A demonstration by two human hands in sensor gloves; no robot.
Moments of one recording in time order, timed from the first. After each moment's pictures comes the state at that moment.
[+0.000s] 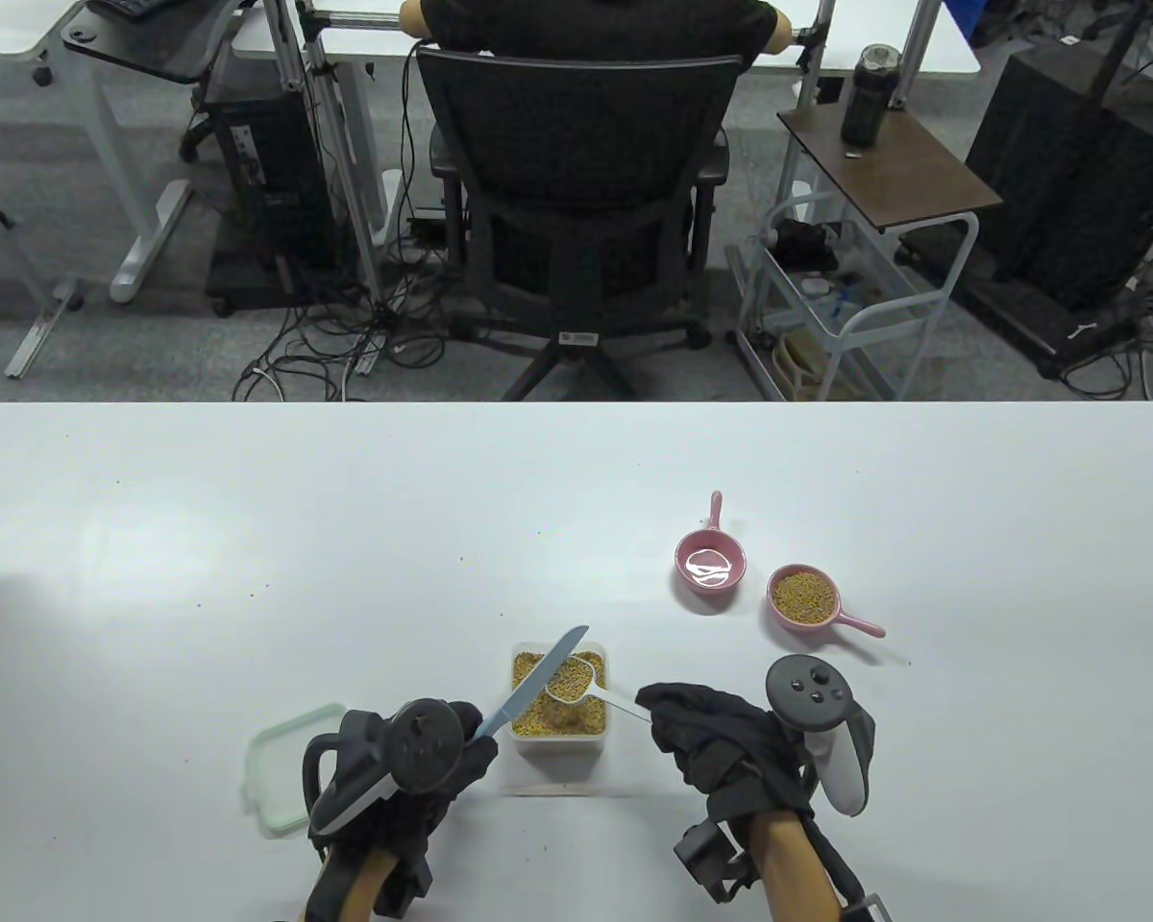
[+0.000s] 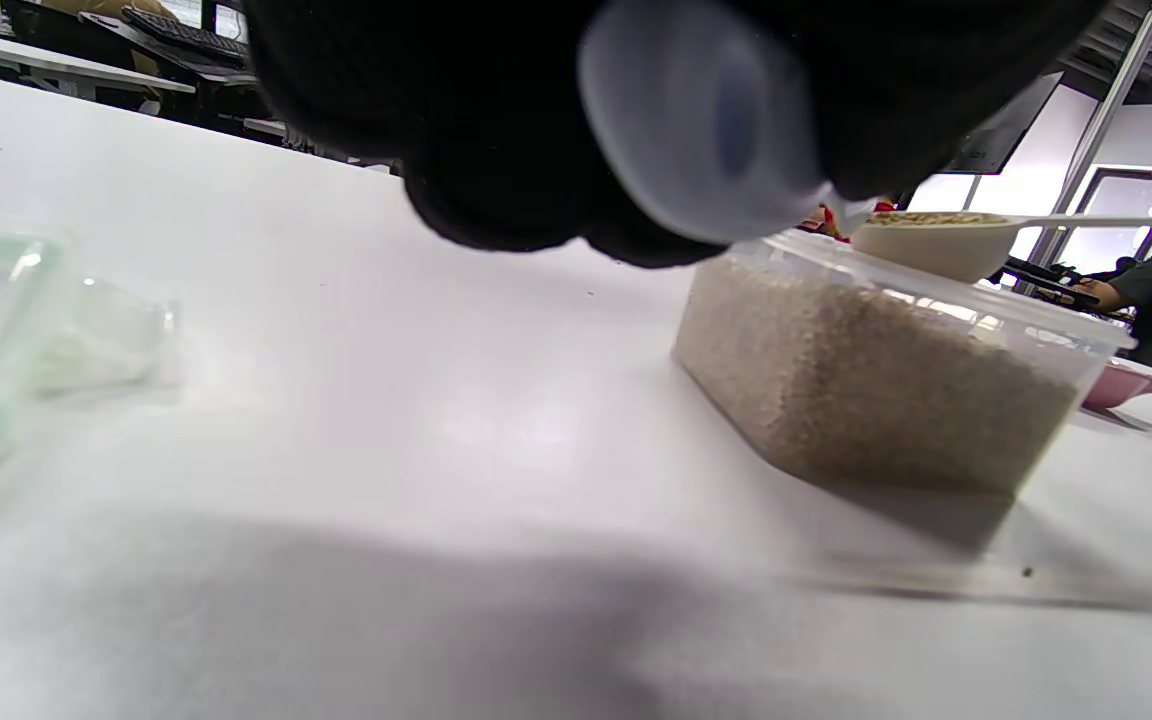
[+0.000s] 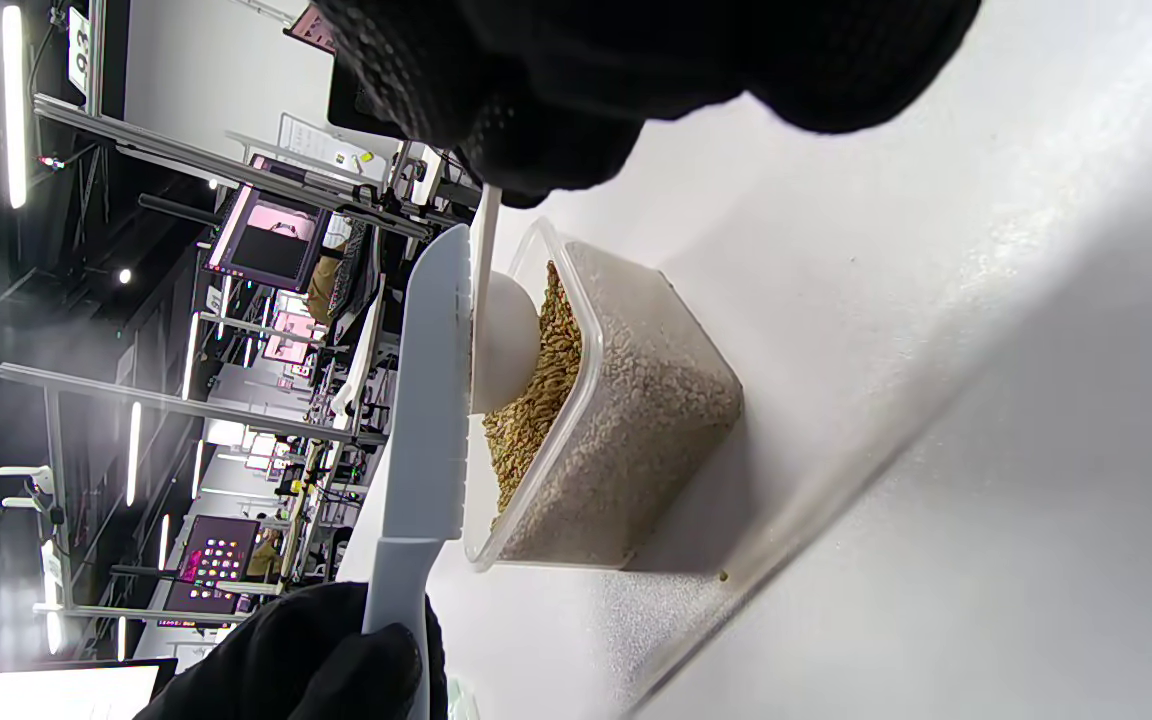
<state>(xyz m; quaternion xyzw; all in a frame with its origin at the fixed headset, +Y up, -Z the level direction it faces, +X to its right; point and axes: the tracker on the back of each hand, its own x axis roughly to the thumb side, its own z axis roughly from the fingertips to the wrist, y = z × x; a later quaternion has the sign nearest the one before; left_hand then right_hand) -0.176 -0.732 -0.267 -0.06 -0.10 0.12 0.99 0.150 -0.745 -0.286 -0.03 0.19 0.82 0.54</state>
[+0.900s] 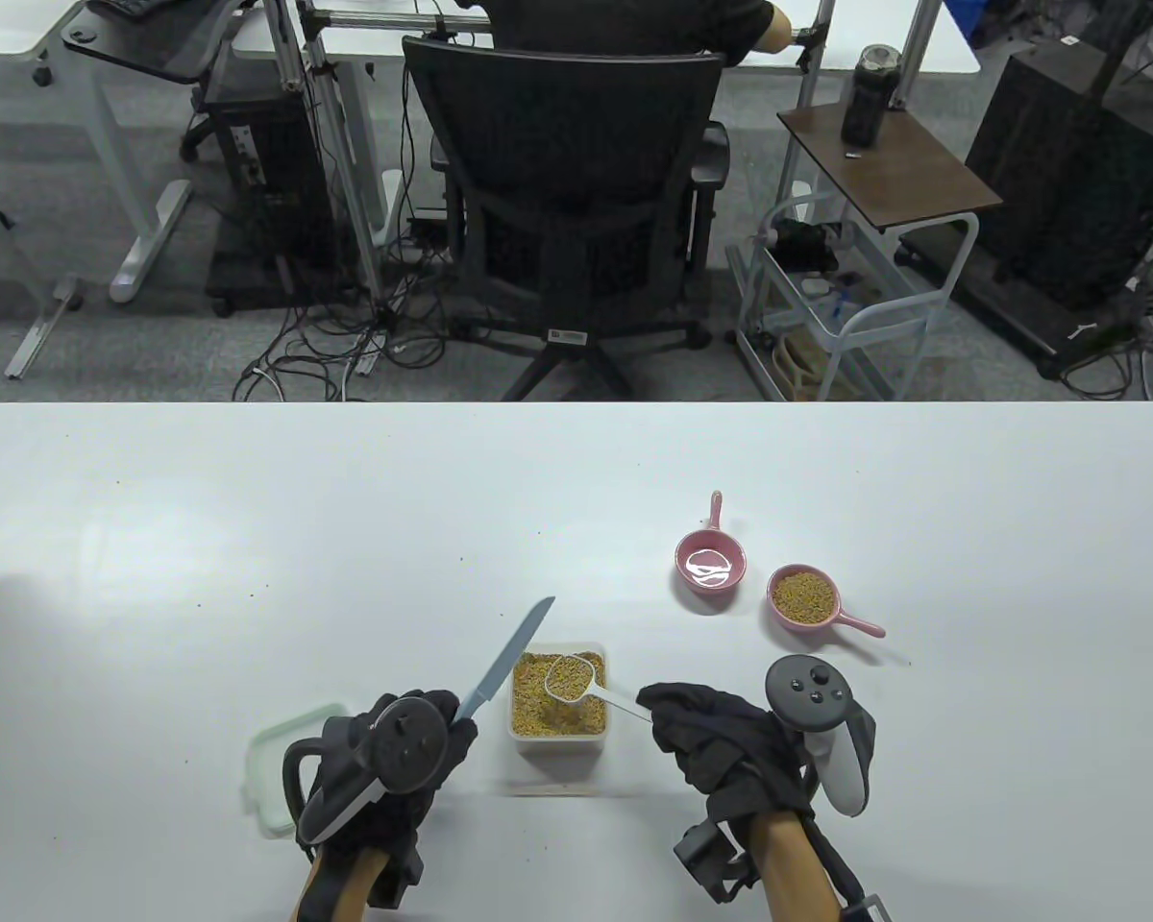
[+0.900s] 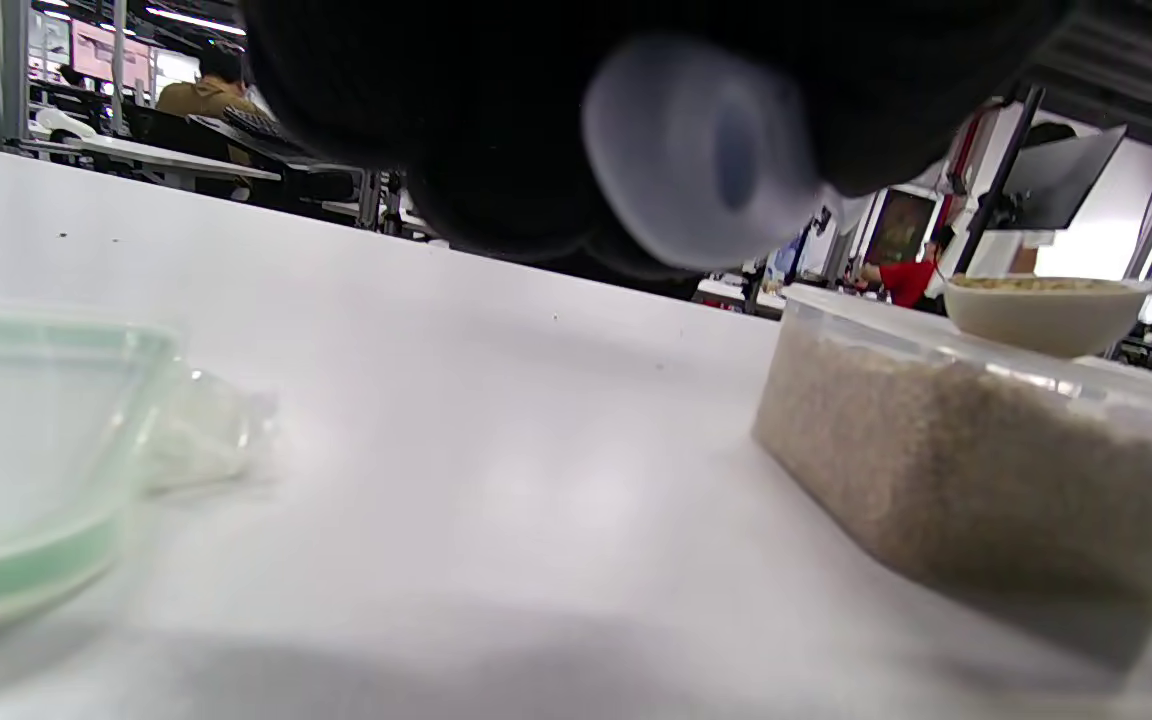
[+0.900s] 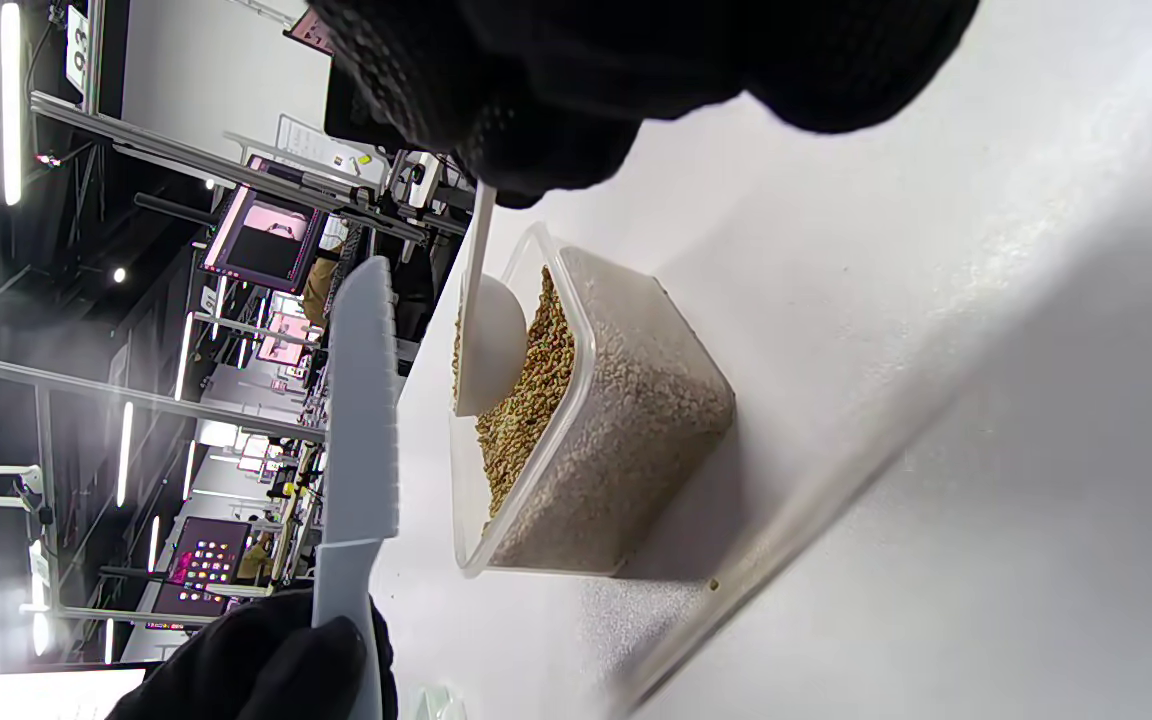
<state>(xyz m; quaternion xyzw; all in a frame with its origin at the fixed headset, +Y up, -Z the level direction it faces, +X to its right) -0.187 -0.728 -0.264 -0.01 -0.05 0.11 0.99 0.150 -0.744 -0.286 -0.03 0.19 0.82 0.53</state>
